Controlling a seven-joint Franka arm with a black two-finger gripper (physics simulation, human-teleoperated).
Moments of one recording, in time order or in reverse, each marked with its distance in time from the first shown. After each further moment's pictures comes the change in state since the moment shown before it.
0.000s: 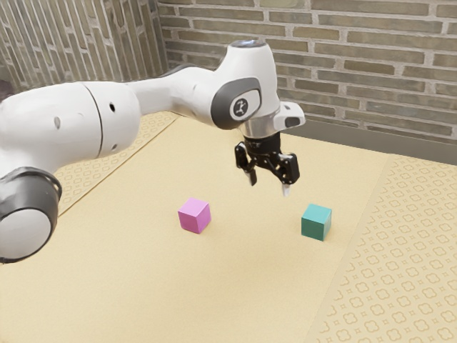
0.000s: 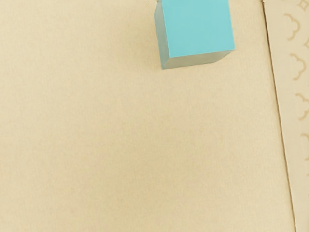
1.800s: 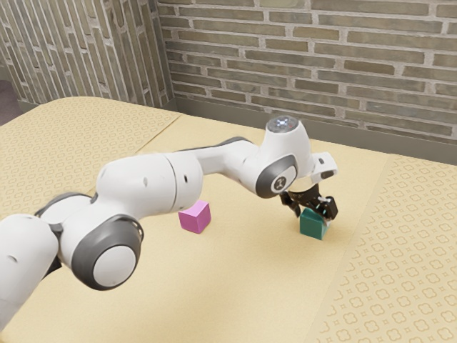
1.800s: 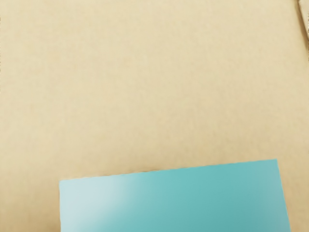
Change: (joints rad) arm 0.145 0.611 -0.259 0.479 0.200 0.360 -0.110
